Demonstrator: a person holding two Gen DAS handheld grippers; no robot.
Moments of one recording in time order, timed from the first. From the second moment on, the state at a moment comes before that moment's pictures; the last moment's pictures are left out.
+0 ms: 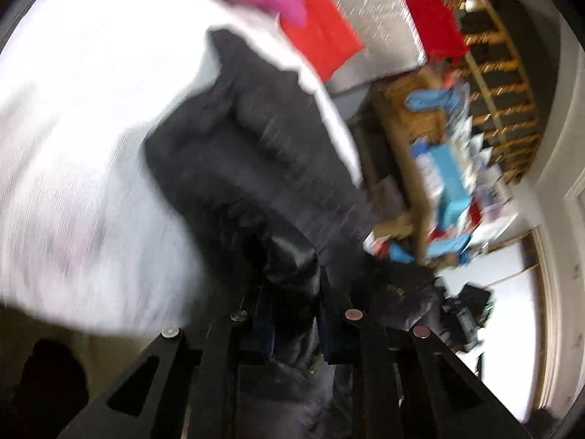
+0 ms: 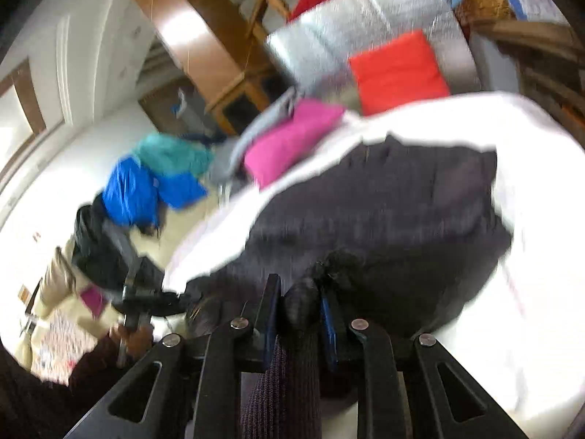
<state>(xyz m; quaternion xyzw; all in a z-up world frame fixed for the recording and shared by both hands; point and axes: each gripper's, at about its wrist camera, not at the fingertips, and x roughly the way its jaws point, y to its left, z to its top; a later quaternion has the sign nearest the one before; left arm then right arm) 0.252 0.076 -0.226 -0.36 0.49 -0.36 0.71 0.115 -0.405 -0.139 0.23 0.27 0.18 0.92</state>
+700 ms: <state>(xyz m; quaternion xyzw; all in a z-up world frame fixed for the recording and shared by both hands) 0.402 0.069 -0.234 -0.38 0.46 -0.24 0.76 0.279 -0.480 -0.198 0.32 0.36 0.04 0.87</state>
